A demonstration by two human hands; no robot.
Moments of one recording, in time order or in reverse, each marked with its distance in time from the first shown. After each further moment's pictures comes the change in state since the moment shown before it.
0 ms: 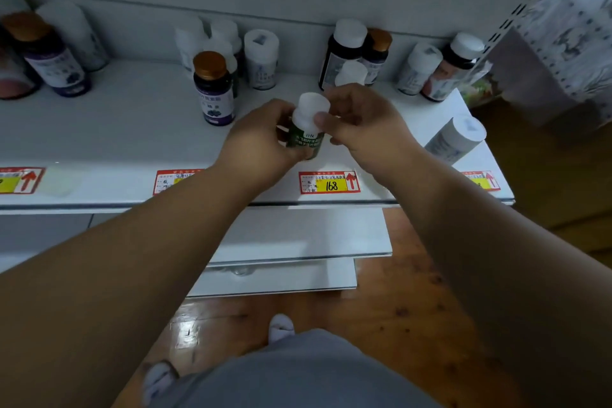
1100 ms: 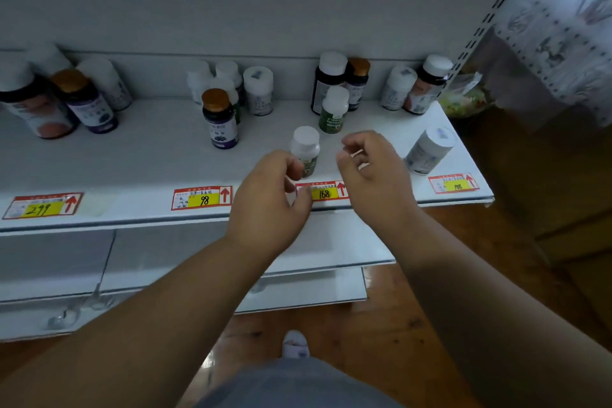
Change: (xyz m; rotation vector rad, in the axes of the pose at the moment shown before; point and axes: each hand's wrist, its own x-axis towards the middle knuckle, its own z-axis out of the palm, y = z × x) left_hand -0.080 0.040 0.002 0.050 0.157 0.060; right_hand -0.069 0.008 -0.003 -0.200 0.311 -0.120
